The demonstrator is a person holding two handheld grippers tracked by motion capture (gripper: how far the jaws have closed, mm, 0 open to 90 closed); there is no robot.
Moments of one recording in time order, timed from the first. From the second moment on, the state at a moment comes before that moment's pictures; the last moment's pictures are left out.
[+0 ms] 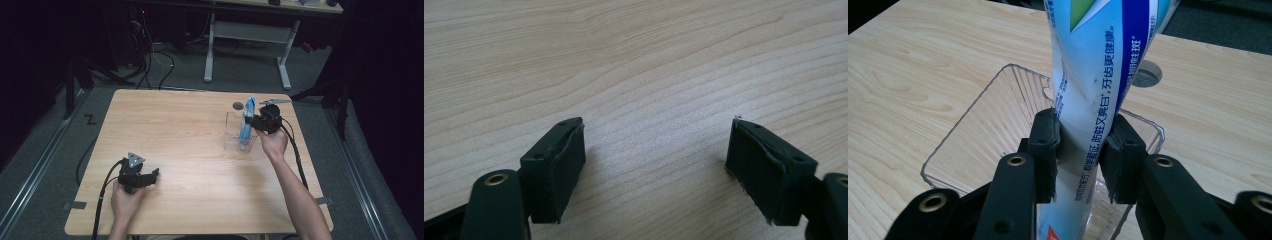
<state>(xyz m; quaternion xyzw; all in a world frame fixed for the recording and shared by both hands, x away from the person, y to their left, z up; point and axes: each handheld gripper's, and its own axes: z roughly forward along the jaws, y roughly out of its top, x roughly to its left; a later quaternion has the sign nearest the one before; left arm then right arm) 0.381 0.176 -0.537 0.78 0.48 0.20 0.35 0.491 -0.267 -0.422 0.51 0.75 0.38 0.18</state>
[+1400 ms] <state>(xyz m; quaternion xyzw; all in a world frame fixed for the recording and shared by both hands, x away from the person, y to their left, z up) 0.381 0.176 -0.537 0.78 0.48 0.21 0.35 0.469 -0.280 -0.396 0.50 0.73 0.39 0.25</state>
